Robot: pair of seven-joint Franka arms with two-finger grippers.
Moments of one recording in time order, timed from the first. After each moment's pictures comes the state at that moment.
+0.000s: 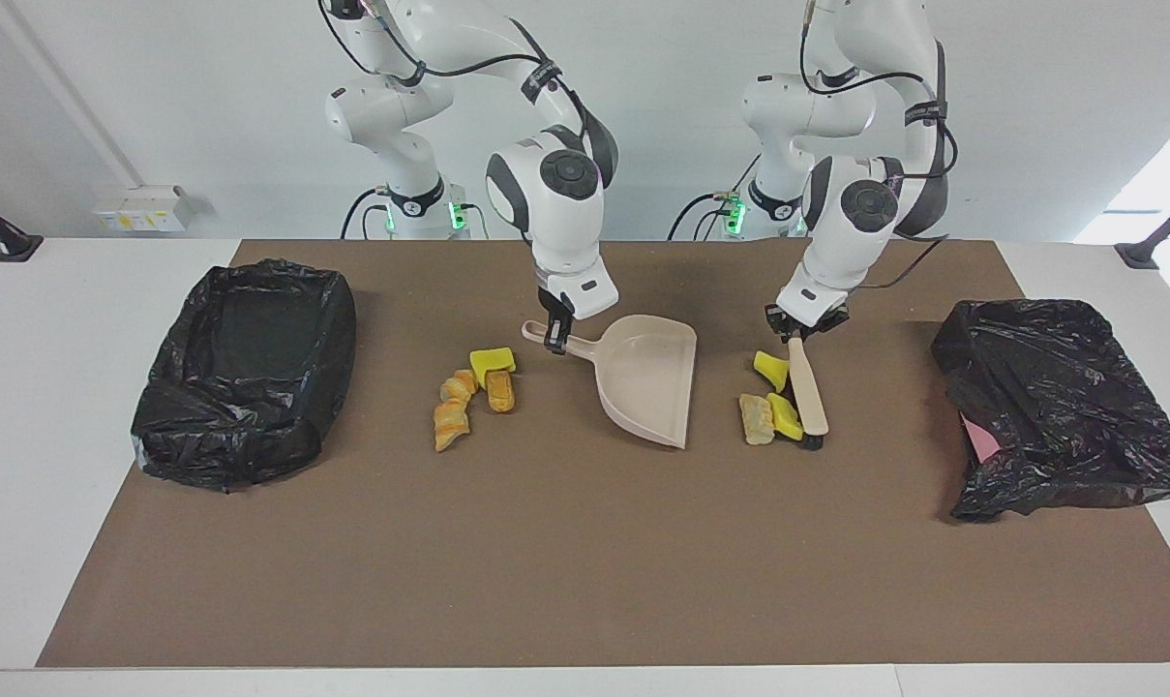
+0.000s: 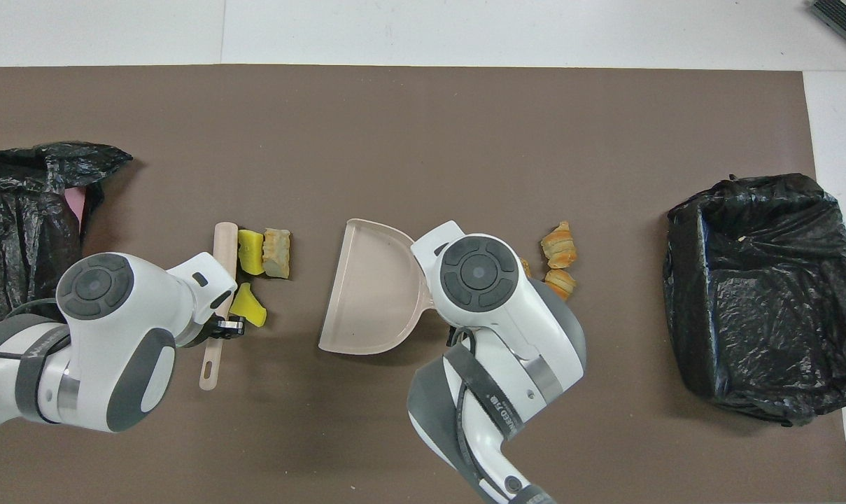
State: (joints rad) left arm -0.23 -0.07 -0.04 -2.37 0.02 2.17 -0.16; right arm 0.64 0.22 -0.03 -1.90 -0.03 2.04 -0.70
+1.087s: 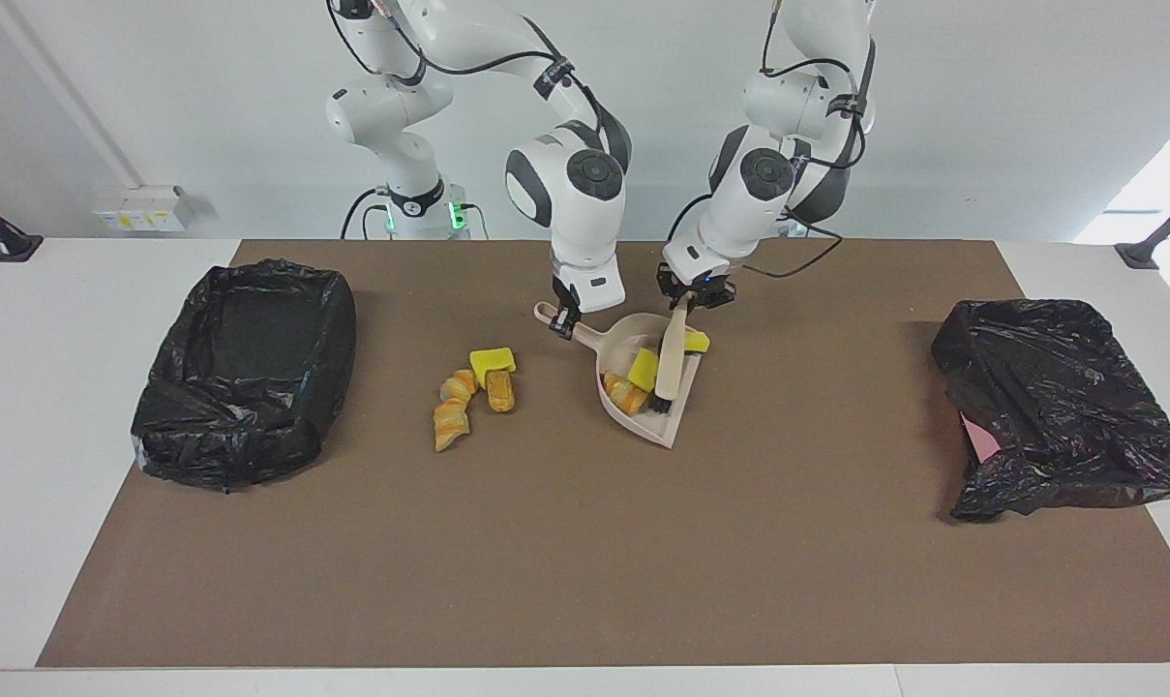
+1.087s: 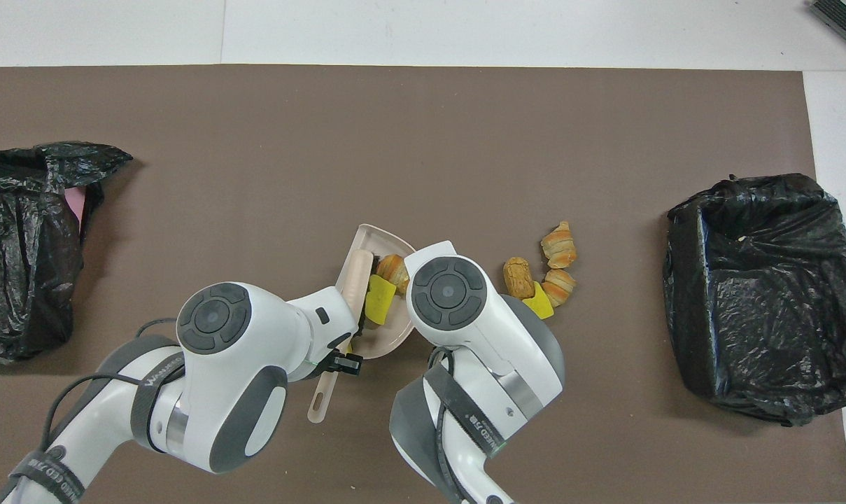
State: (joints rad) left arm -0.53 -0.06 -0.05 -2.28 -0.30 2.13 -0.10; right arm 0.67 0.22 -0.03 -1.91 -0.02 2.01 -0.49
